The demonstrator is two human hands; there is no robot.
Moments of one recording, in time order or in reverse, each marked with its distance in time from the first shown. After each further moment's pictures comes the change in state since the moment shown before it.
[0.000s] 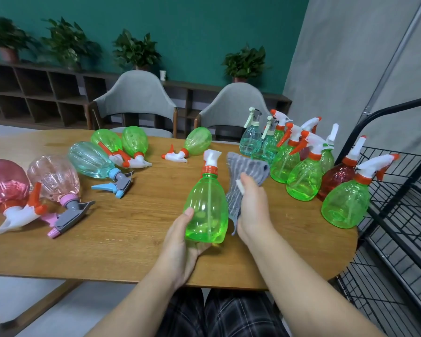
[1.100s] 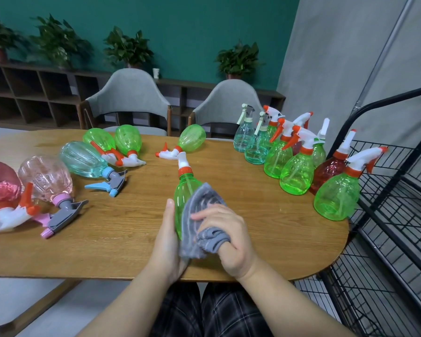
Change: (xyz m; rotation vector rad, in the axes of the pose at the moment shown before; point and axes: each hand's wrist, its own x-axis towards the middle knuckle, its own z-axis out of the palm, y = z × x) left_hand -0.003 0.005 0.002 0.094 0.045 -0.064; right_hand -0.032 0.043 -0.034 -0.556 -0.541 -0.935
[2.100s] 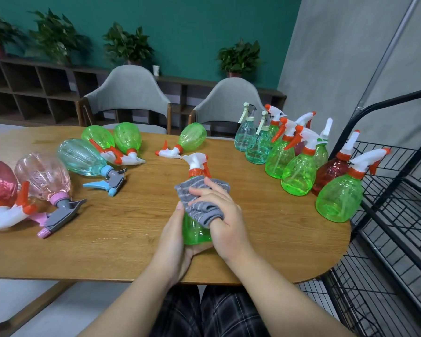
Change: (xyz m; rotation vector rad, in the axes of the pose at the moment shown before) left_hand 0.000 -0.001 0.006 0.054 -0.060 0.056; right_hand 0.023 0.002 0.014 0.057 0.120 0.261
